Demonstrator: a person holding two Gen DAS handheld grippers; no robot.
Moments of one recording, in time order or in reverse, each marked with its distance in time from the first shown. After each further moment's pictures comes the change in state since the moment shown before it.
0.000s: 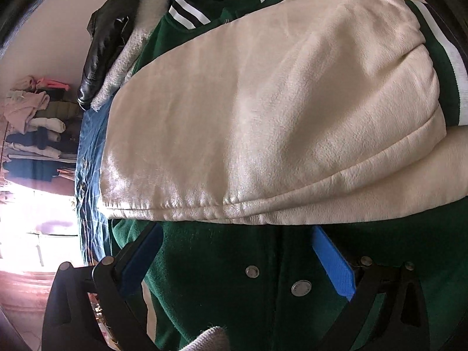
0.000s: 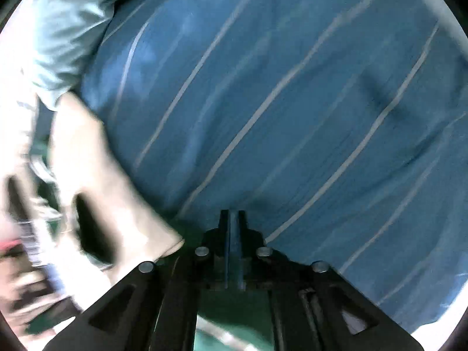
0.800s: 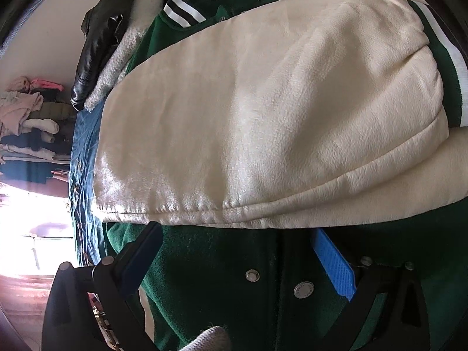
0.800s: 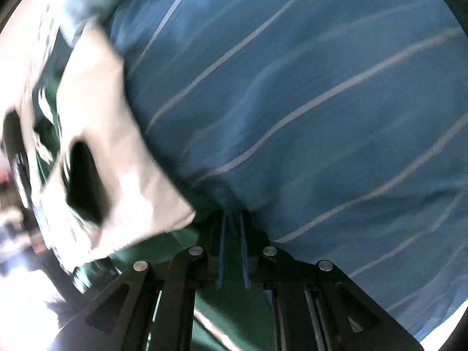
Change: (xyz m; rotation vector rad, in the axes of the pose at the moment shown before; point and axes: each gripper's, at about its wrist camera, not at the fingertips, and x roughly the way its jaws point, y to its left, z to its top) left arm 0.005 0.004 0.003 0.009 0.002 -0.034; right arm -0.023 -0.005 0.022 -0.194 0.060 -0.058
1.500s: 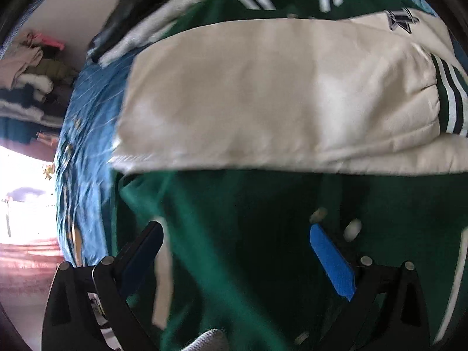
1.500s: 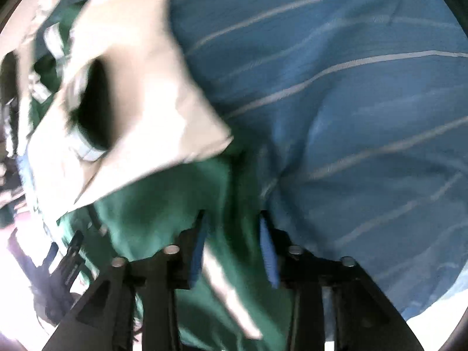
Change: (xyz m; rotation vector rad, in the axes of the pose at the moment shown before) left arm -0.018 0.091 -0.041 -0.154 0.049 -0.133; right arm 0.007 0.086 -0.056 -0.217 0.174 -0.136
